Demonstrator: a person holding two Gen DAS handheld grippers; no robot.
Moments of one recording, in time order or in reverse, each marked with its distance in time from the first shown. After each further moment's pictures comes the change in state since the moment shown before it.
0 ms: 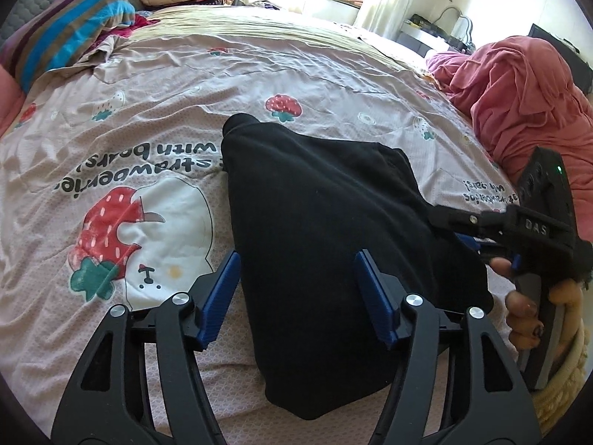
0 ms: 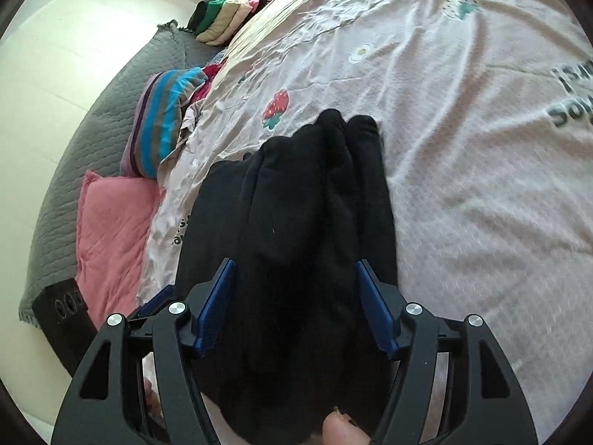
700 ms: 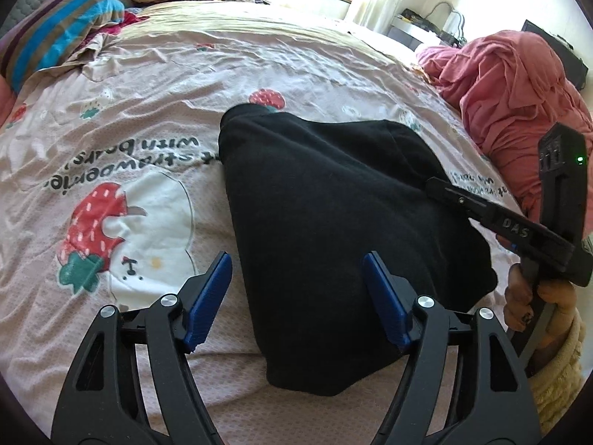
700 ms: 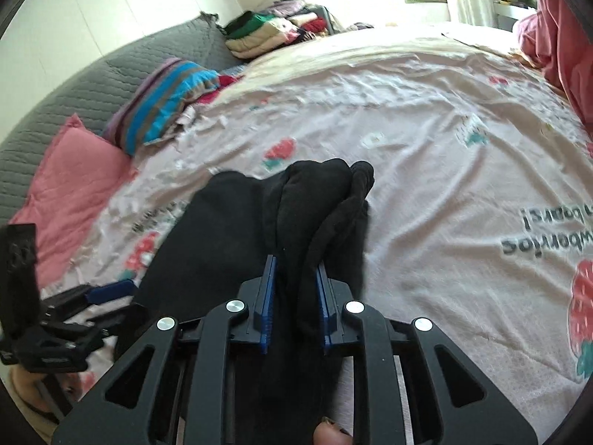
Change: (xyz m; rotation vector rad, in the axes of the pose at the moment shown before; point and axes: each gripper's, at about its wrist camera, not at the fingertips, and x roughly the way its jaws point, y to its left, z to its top) left arm 0.002 -0.016 -0.006 0.021 0.029 -0.029; right arm -0.017 0.025 -0.006 -0.353 -0.162 -0.230
